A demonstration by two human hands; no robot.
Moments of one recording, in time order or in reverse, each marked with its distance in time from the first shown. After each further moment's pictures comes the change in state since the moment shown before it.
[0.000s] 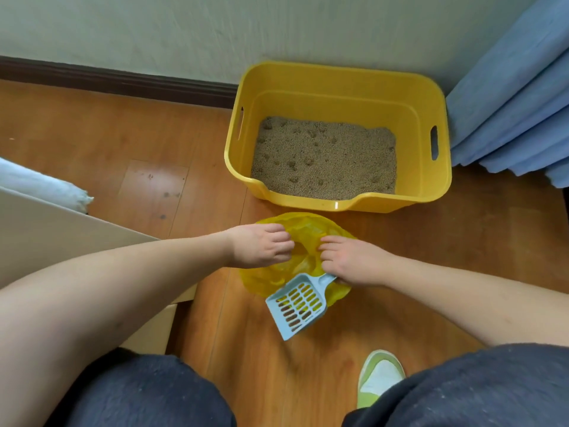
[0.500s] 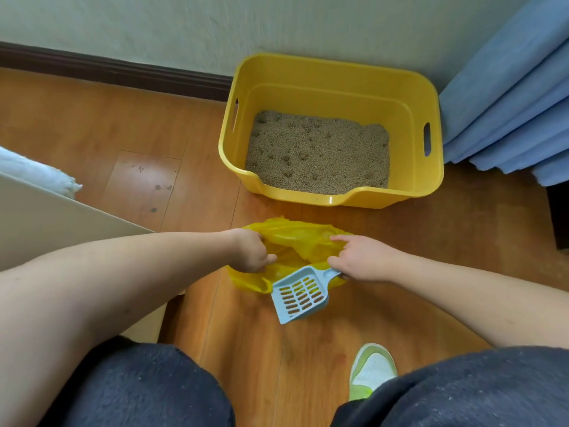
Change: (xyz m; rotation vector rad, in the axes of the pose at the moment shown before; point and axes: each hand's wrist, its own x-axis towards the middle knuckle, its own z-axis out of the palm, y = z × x) left_hand 0.014 0.011 0.005 -0.318 -0.931 -0.206; right_hand -0.026 0.002 0.000 -0.078 -0.069 0.067
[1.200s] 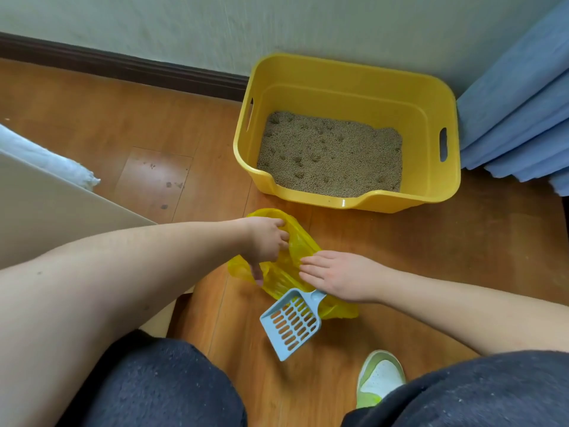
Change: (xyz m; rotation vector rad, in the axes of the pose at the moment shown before) left_hand -0.008 -0.016 -0.018 0.302 0.097 0.141; right_hand 0.036 -0.039 -0.003 0.051 0.170 -0.107
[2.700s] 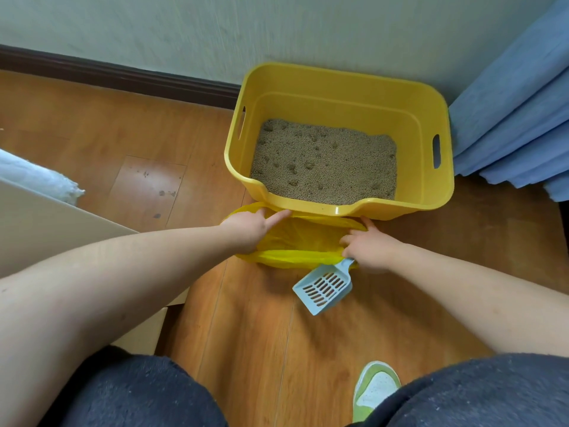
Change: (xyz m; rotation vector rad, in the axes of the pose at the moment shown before) left_hand -0.005 -0.009 0.009 -0.637 0.153 -0.710; right_hand -0.028 0.072 -0.006 0.090 -0.657 0.507
